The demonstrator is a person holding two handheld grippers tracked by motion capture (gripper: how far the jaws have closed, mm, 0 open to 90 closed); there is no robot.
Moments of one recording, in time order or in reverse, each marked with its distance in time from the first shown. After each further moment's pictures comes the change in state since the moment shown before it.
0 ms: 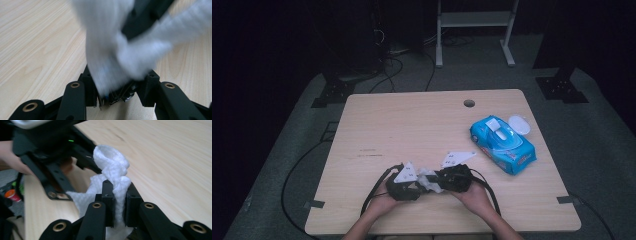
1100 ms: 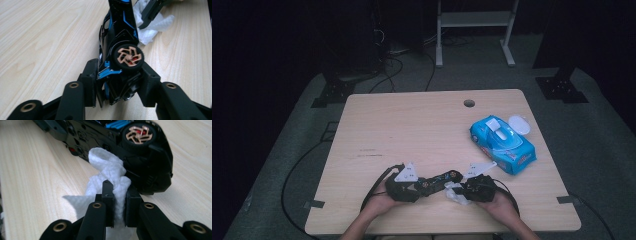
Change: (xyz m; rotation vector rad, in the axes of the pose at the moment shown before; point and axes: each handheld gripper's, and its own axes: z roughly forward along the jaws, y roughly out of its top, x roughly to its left) left arm -0.001 0.006 -0.004 0.067 -0.046 0.031; right arm -0.029 -0.068 -0.033 0.166 -0.054 0.056
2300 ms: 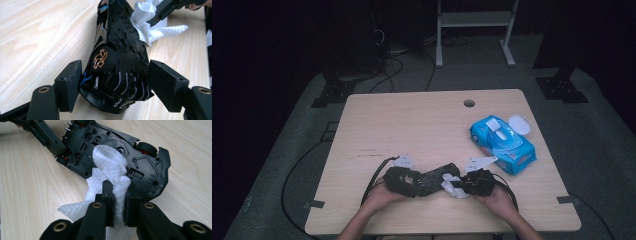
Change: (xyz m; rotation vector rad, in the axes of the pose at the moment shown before) left arm 0.024 -0.003 0.004 0.003 -0.064 -0.236; right arm -0.009 0.011 0.000 -0.054 0.001 -0.002
